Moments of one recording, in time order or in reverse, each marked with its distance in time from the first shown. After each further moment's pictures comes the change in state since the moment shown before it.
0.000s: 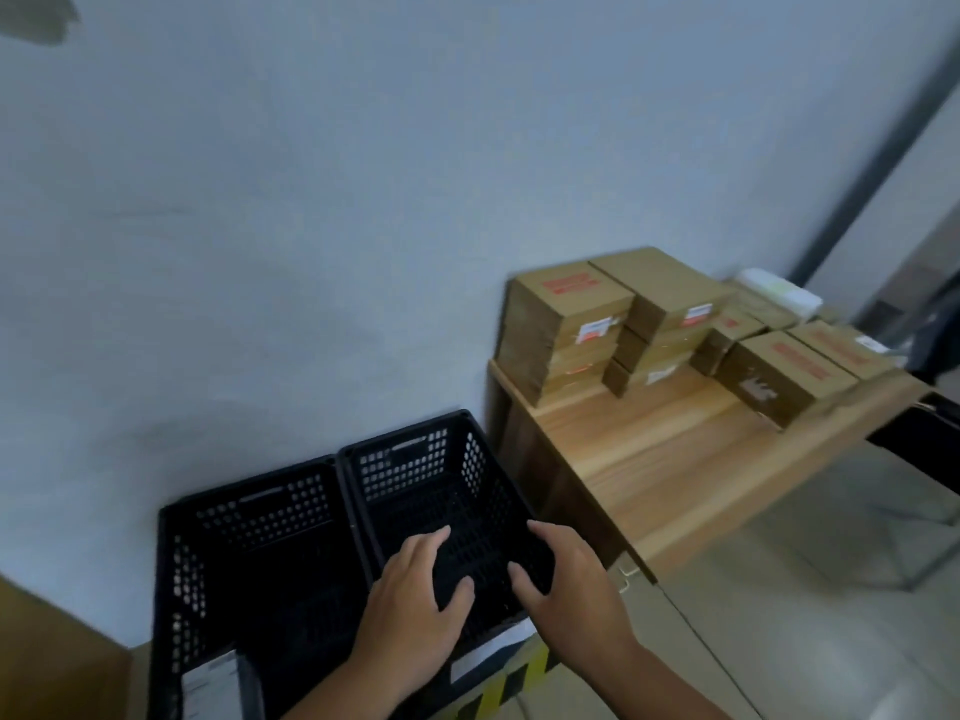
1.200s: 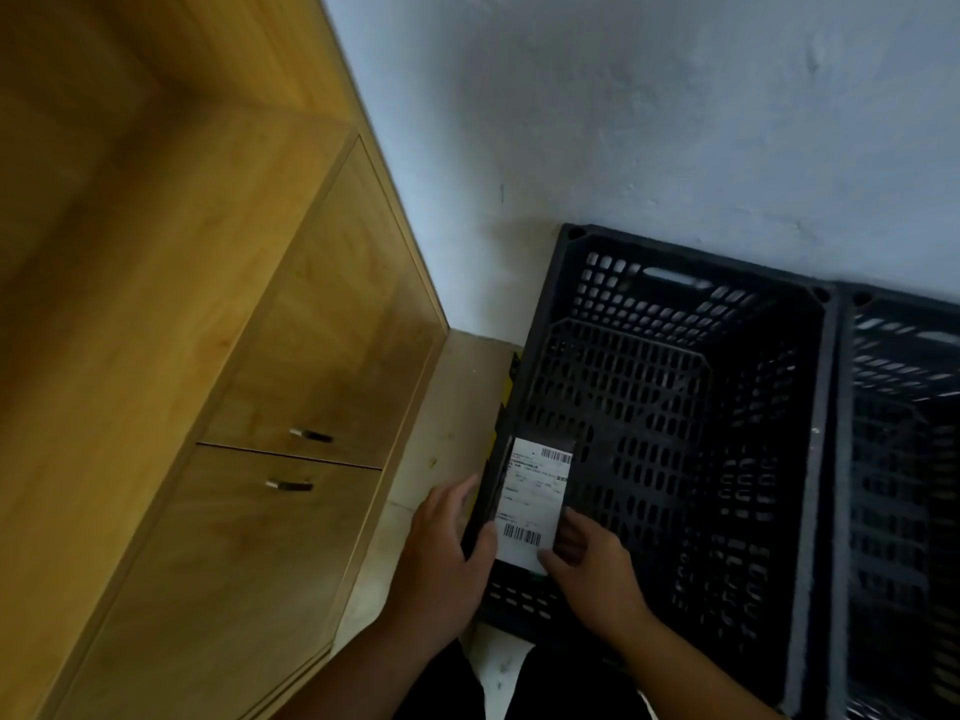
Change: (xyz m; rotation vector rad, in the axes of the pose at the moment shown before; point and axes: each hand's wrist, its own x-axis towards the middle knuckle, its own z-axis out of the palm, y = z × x) left_hand -0.068 -0.448 -0.010 -0.286 0.437 -0.770; right_hand 0.048 -0.084 0.515 0.175 -0.986 0.119
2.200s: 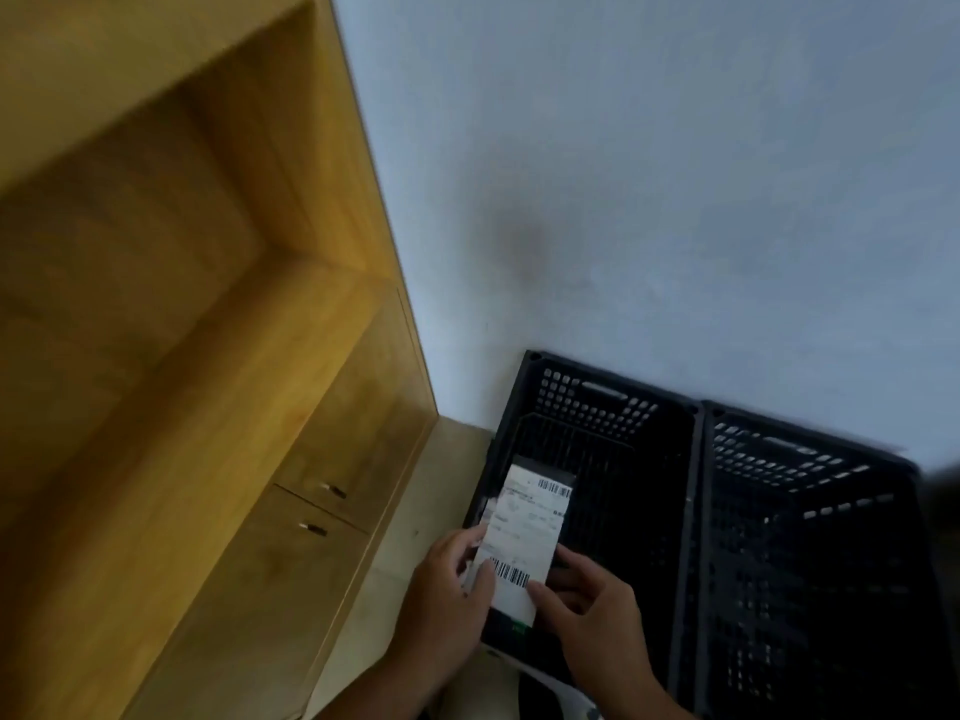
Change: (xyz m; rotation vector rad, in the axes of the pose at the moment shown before) left_hand -0.102 0.116 -0.054 -0.217 0.070 0.049; right_hand -0.178 -0.096 -0.064 0.238 0.163 -0.238
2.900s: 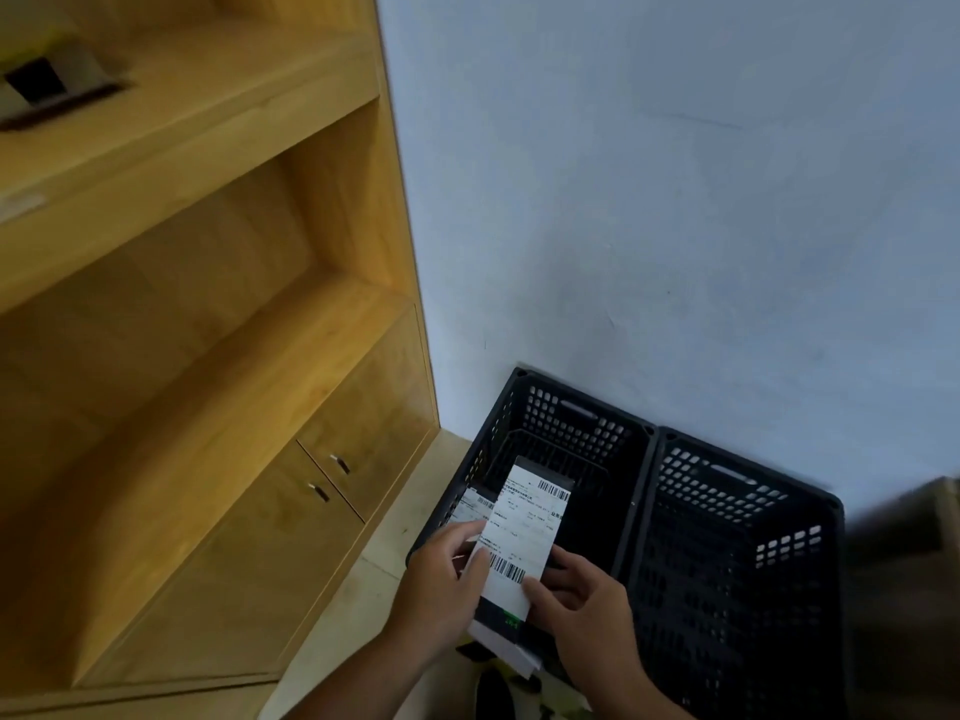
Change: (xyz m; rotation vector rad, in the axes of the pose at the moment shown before) left_hand -0.118 0.074 0.028 -0.153 0.073 0.028; right_hand -0.098 -0.015 -0.088 0.000 -0.065 -0.089
